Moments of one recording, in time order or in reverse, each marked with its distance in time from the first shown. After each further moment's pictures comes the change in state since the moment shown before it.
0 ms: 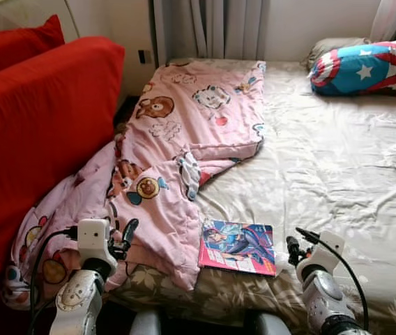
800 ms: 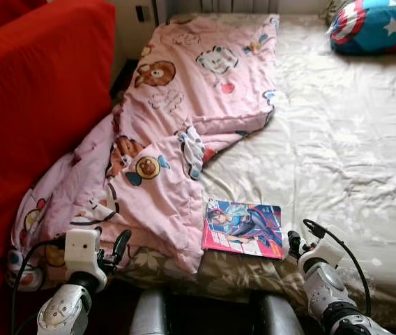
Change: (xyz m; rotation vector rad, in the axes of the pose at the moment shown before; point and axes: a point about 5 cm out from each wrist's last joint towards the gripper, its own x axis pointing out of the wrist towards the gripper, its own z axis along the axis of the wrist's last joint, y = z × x) left arm -0.023 -0.001 0.019 0.052 0.010 -0.027; right arm 0.004 -0.003 0.005 0.078 0.040 -0.015
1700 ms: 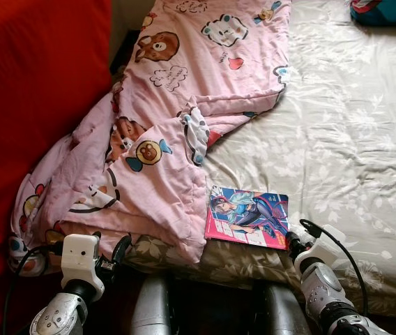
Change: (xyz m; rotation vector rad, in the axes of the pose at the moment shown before) left arm -0.019 0.000 -0.004 0.012 0.054 0.007; right arm 0.001 0.008 0.003 0.013 -0.020 0.046
